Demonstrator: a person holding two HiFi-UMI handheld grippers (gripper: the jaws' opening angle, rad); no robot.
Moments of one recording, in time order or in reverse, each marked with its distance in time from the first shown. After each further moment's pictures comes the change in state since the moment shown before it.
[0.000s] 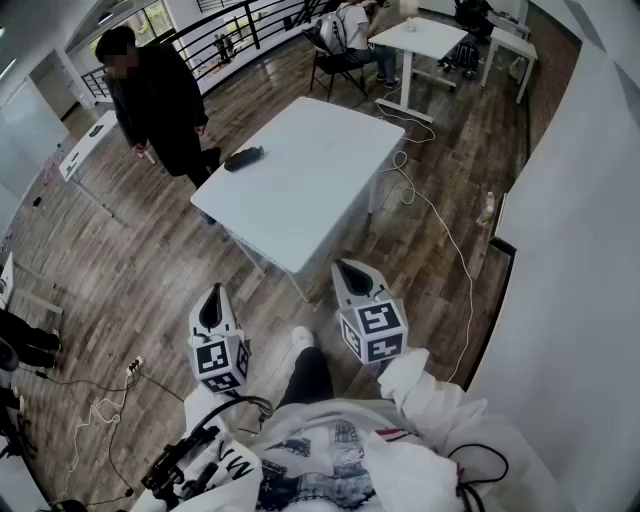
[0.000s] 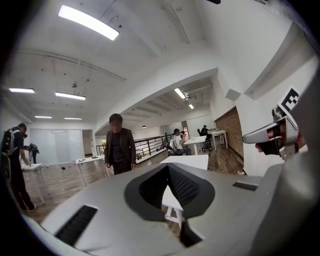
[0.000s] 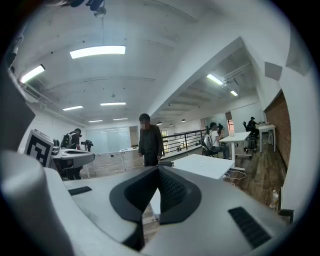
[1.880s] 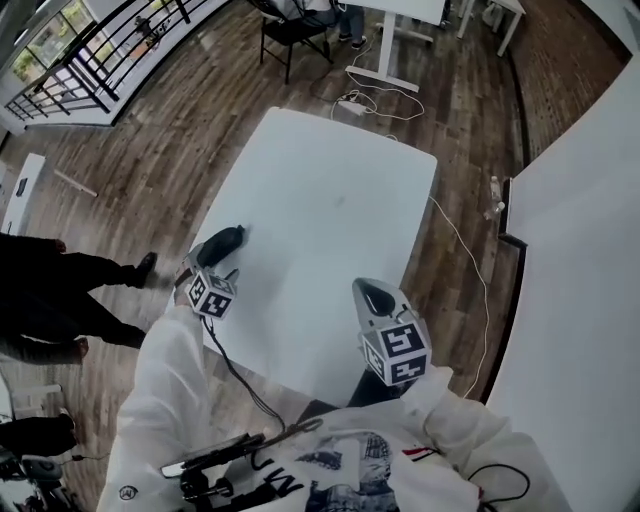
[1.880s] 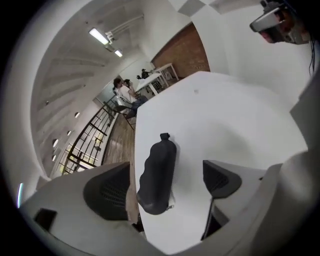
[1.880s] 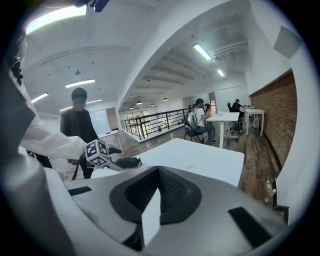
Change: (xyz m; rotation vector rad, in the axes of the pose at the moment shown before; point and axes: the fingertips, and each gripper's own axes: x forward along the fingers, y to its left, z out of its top) left arm 0.605 0.111 -0.170 0.730 0.586 -0.517; right arm 0.364 -0.164 -0.008 0.099 0.263 -0.195
